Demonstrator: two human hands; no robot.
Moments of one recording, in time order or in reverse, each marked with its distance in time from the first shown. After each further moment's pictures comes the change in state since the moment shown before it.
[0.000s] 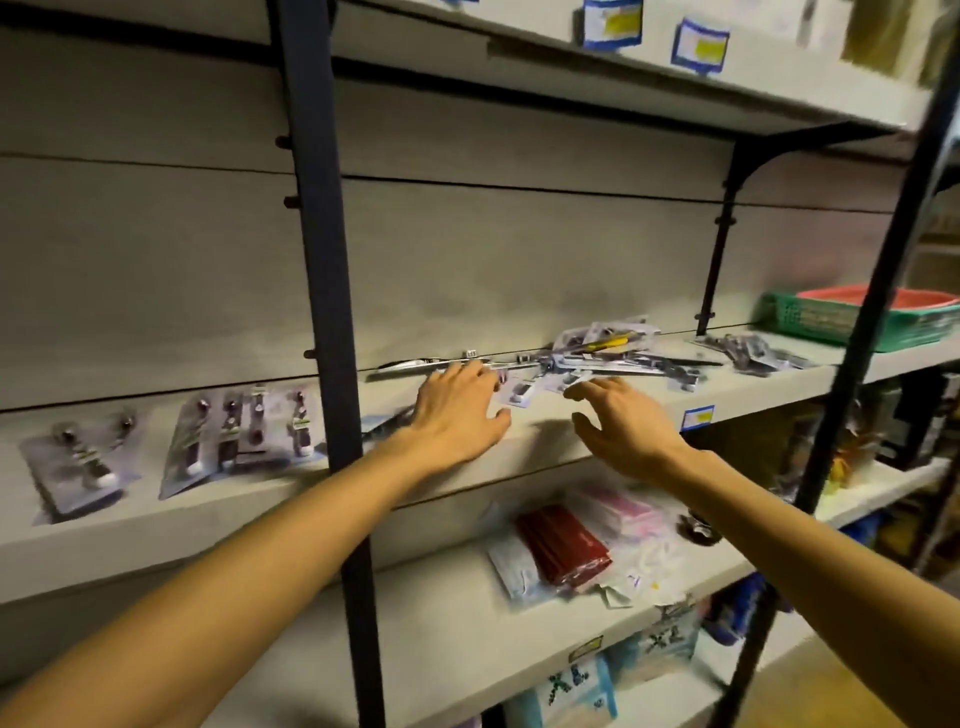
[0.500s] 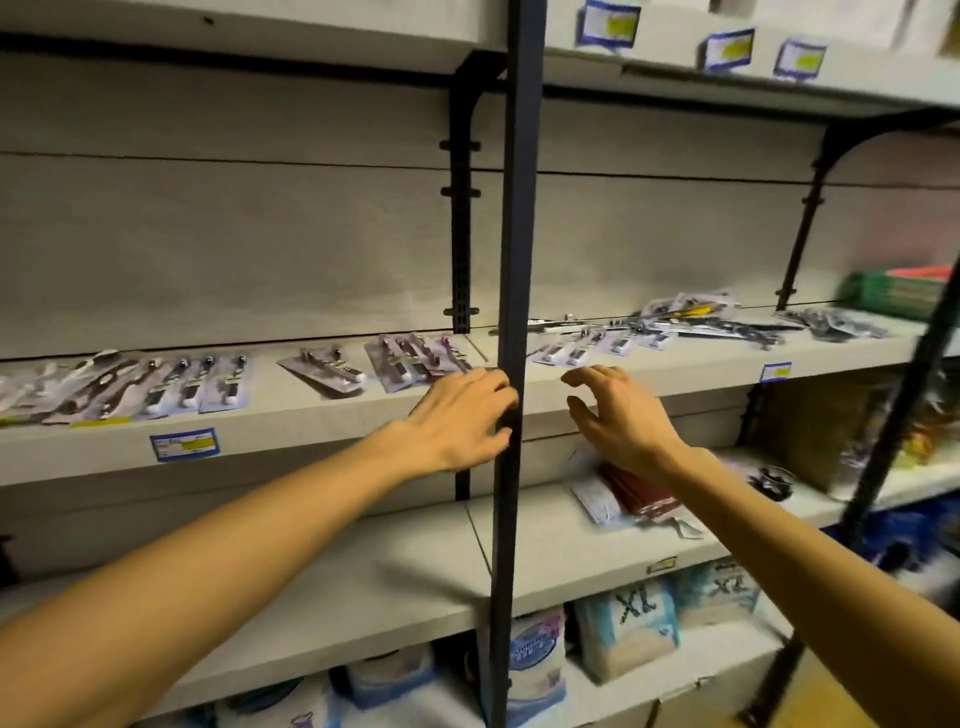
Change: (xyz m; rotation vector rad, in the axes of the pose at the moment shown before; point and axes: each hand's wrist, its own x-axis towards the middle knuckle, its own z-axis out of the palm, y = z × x) left_hand -0.215 -0.072 -0.110 0.116 -0.033 0.243; right_hand -0.087 -0.199 -0.023 0.224 0.051 -0.092
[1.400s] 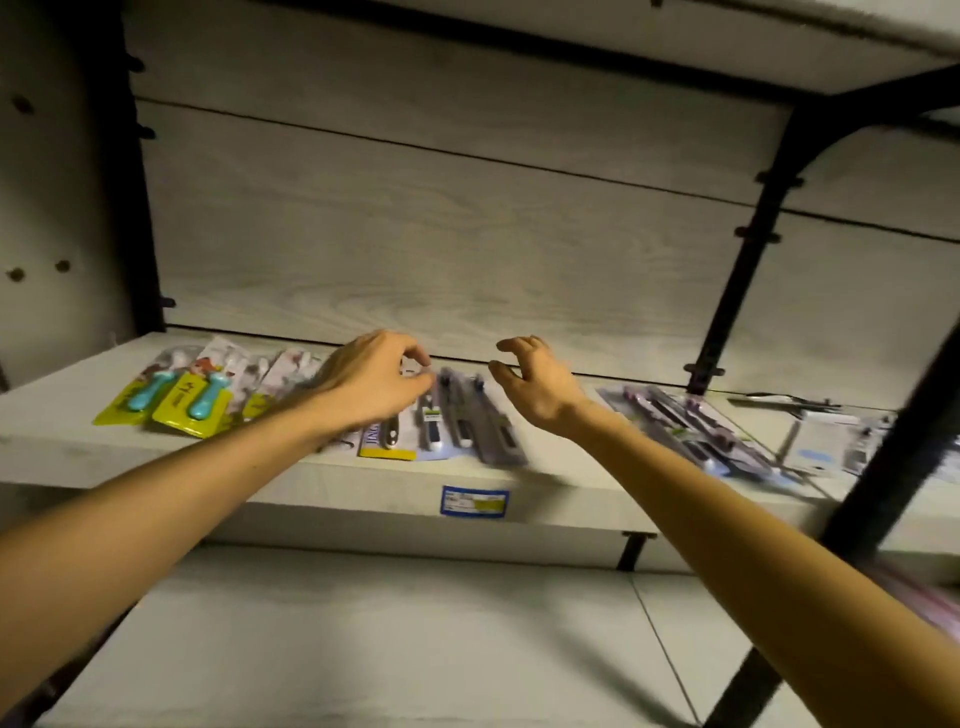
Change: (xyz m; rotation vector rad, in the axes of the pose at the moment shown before) left_hand -0.223 -0.355 -0.054 -0.259 0.096 -0.815; right_hand 0.255 -0.338 0.204 0.273 -0.192 -0.119
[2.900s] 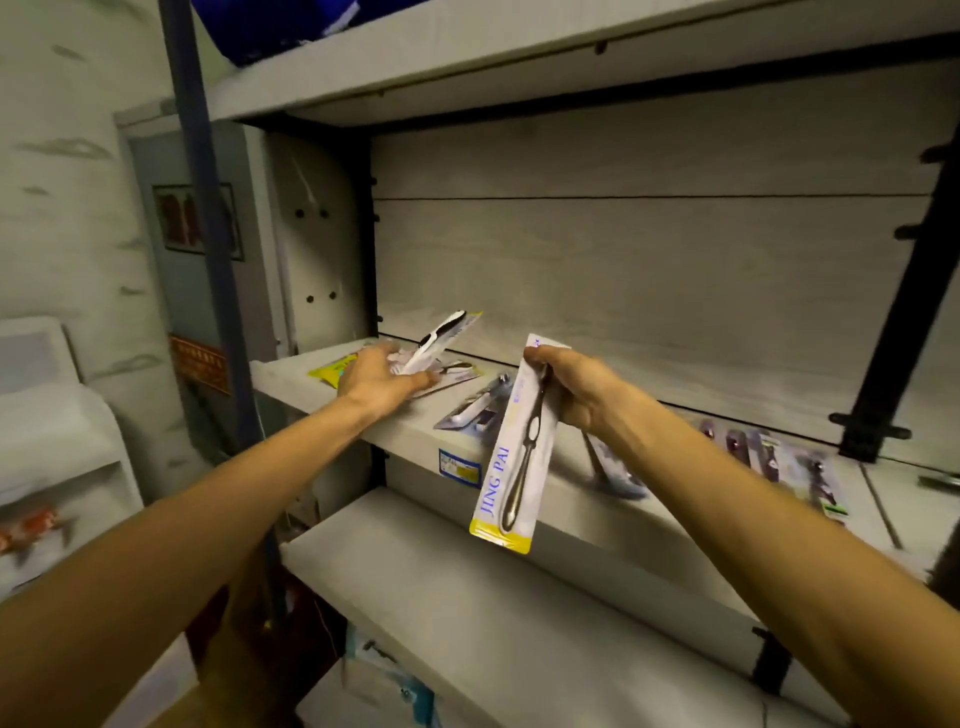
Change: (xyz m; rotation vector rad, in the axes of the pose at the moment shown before) left_hand -0.080 0.109 -0.003 -0.043 0.433 -0.770; right_hand -0.029 0.022 -0.073 1.420 -0.583 0.345
